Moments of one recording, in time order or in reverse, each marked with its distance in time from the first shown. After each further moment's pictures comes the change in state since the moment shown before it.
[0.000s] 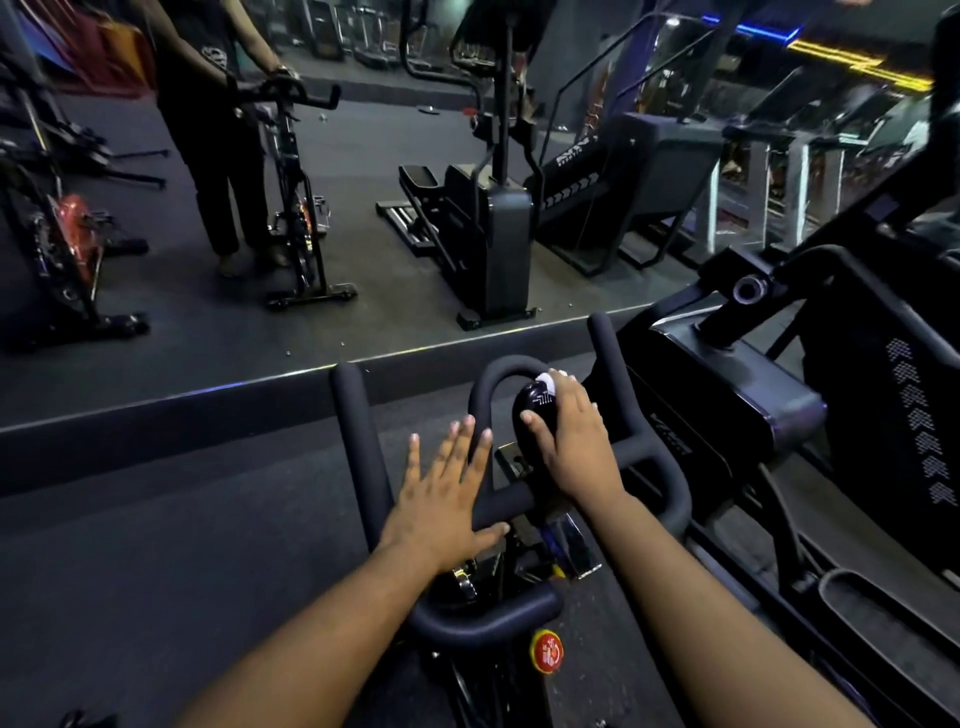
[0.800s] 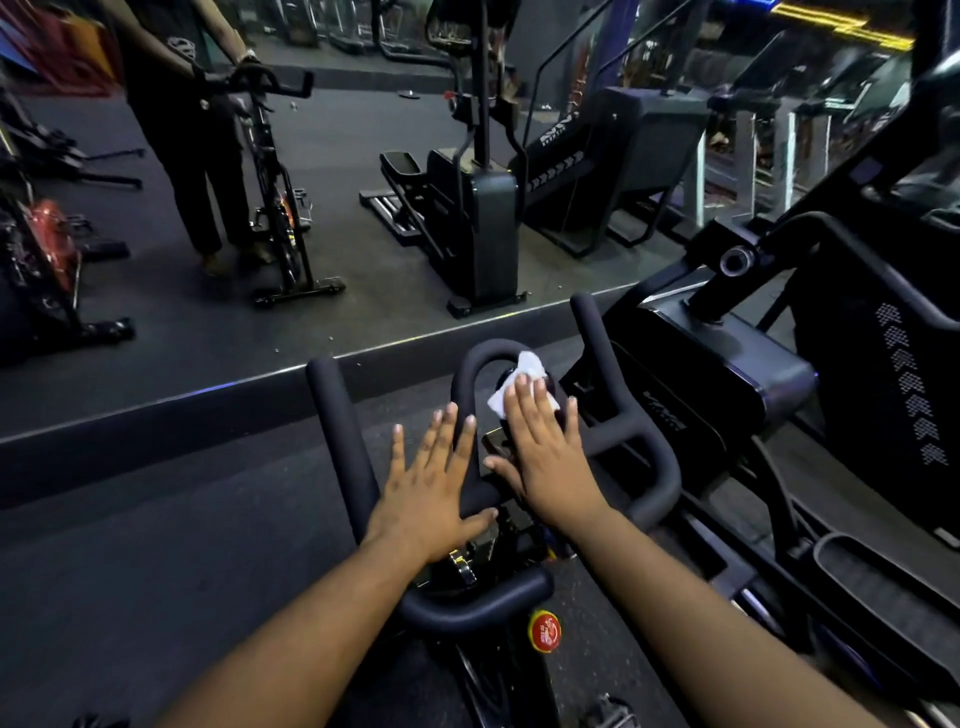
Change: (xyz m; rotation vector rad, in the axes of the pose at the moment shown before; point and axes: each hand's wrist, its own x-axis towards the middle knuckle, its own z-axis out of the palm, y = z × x) left_hand 0.001 0.000 0.004 -0.004 0.034 -0.012; right_hand -0.042 0.005 0.020 -0.359 -0.083 -0.260
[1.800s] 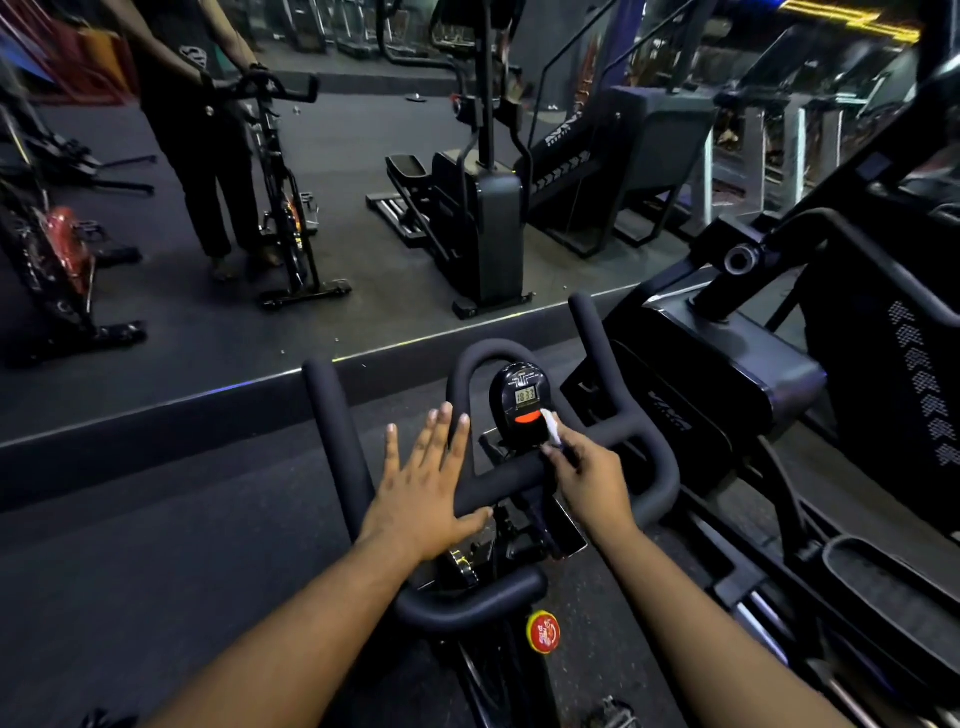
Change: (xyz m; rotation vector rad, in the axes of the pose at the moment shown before) left_hand -0.001 0.003 -0.005 0.019 -0.047 -0.022; right_hand -0.031 0.022 -0.017 0.803 0.139 0.464
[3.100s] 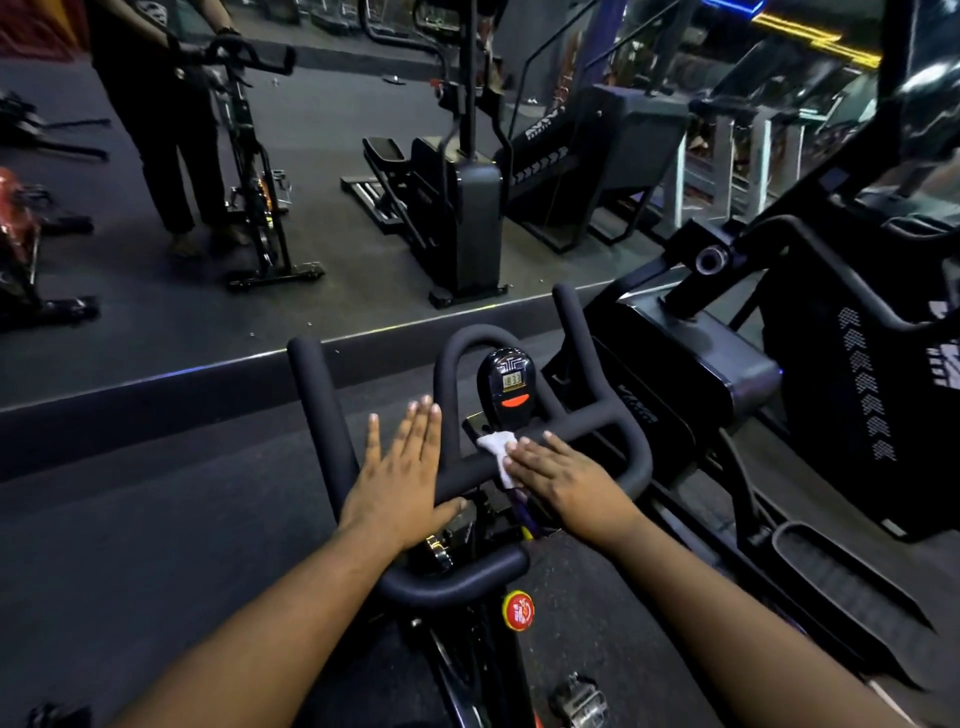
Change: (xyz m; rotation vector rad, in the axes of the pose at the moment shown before) left_hand -0.007 -0.005 0.018 0.014 0.075 -0.008; right_hand -0.010 0.015 -0.026 -0.886 -0.464 -0.779
